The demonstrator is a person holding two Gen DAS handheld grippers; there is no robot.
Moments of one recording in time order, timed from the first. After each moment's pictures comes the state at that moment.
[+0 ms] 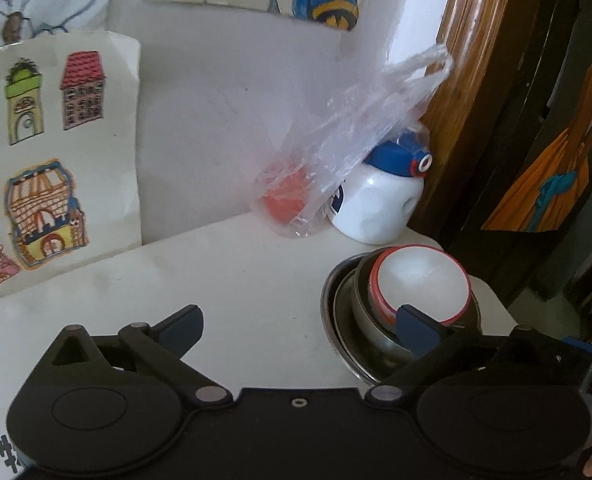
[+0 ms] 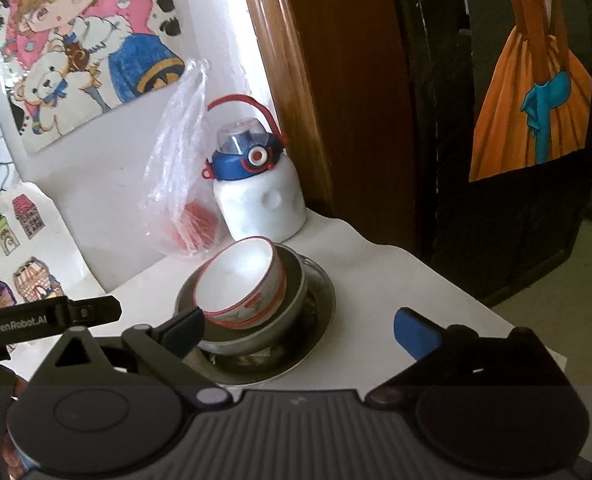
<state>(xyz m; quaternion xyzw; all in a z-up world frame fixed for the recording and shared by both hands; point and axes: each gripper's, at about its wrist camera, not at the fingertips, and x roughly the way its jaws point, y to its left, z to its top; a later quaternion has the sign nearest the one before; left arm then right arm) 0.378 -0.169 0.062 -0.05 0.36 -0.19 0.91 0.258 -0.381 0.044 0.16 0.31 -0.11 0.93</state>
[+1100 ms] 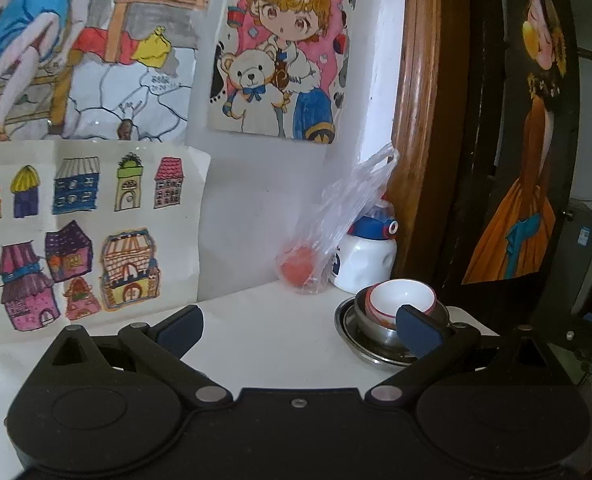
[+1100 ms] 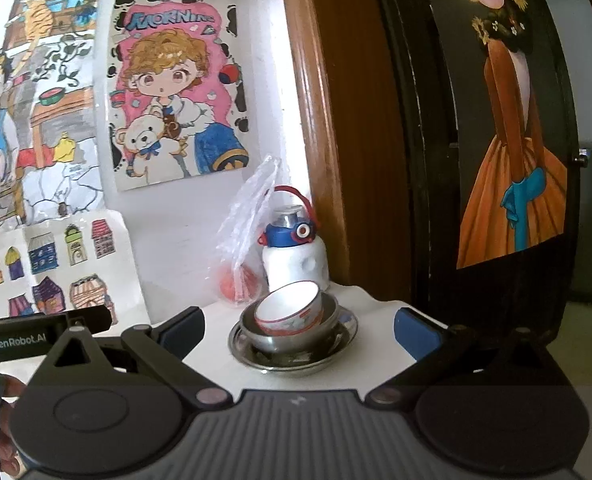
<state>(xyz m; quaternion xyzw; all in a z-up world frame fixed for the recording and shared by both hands) 0.244 -0.092 0.076 -0.03 0.18 -0.20 0.96 0.134 -0.299 0.060 0.10 0.14 -0.12 0.98</state>
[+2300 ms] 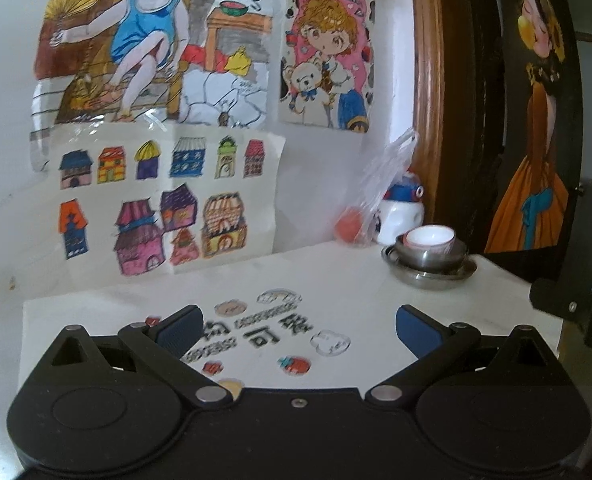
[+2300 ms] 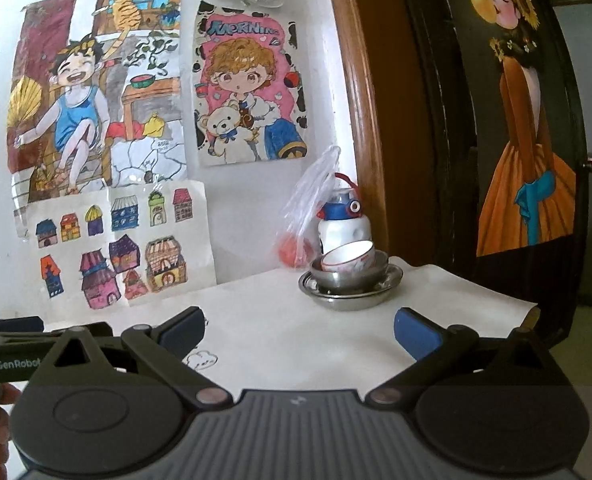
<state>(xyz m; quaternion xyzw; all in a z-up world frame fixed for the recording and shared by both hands) 0.116 0.003 0.042 0.00 0.17 -0.15 0.97 0.031 -0.203 0.031 0.08 0.12 -0.09 0.99</state>
